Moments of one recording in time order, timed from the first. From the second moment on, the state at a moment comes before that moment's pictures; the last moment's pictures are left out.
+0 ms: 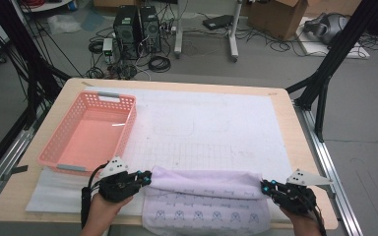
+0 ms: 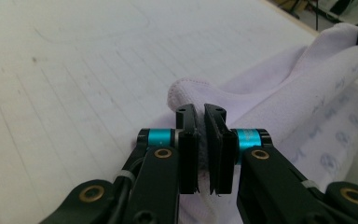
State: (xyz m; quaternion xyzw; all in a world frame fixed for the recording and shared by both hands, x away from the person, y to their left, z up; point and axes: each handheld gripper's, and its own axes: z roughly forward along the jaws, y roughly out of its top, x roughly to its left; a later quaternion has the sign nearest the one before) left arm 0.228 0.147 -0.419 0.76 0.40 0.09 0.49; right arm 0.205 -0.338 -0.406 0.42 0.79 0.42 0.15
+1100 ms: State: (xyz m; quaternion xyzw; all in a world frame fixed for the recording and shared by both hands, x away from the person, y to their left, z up) left arm 0.274 0.133 -0.439 0.76 0.43 0.11 0.48; right arm 0.257 -0.354 -0.429 0.48 0.76 0.39 0.19
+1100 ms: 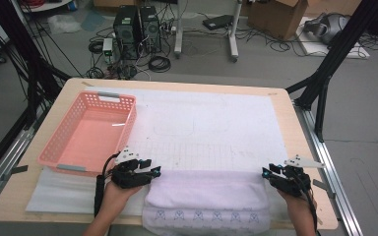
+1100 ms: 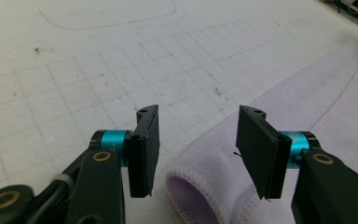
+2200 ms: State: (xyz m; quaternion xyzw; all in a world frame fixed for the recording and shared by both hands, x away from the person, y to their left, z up) left arm 0.299 0.119 -0.428 0.75 0.44 0.15 0.47; right arm 0.262 -0.348 -0.421 0.46 0.76 0.42 0.19
